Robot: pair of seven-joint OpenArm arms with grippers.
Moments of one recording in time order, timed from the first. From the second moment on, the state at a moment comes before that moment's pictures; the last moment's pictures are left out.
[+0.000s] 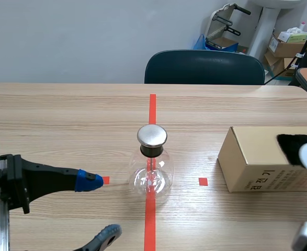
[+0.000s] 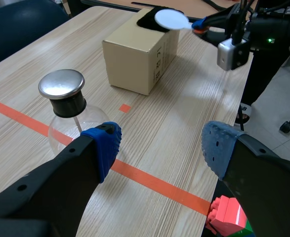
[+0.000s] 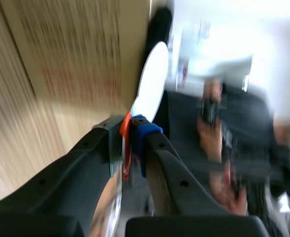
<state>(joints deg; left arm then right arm) 23.2 -66.8 43.6 119.2 -20.1 -2.8 -24.1 -34.9 17.3 13.2 73.2 -69.3 -38.7 13.5</state>
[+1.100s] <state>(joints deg) 23.2 -66.7 43.6 119.2 -20.1 -2.8 -24.3 -35.7 16.4 12.5 75.4 -71.7 -38.6 18.4</state>
